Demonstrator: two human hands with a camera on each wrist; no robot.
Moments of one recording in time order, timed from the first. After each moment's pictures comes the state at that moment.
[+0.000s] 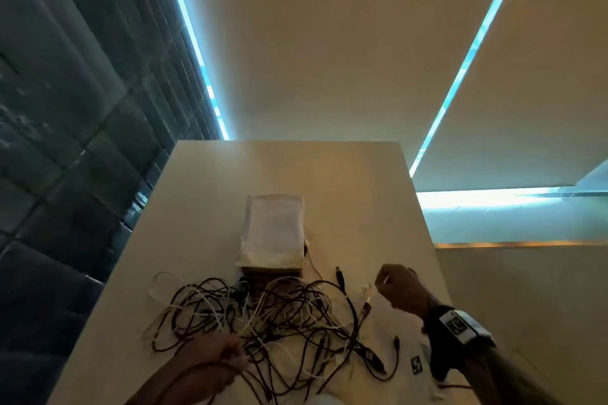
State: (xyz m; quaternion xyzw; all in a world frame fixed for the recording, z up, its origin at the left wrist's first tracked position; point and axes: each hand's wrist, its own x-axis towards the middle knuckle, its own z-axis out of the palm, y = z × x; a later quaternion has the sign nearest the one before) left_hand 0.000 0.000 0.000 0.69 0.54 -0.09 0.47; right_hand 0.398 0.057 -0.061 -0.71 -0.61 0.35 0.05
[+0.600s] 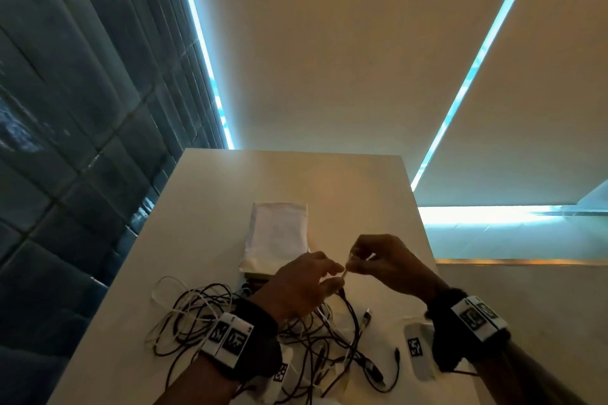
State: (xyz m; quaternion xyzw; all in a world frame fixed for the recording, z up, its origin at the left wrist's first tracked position) left_hand 0.154 0.068 0.049 0.82 0.45 0.09 0.33; right_hand 0.361 0.075 0.053 -0.52 -0.73 0.37 0.24
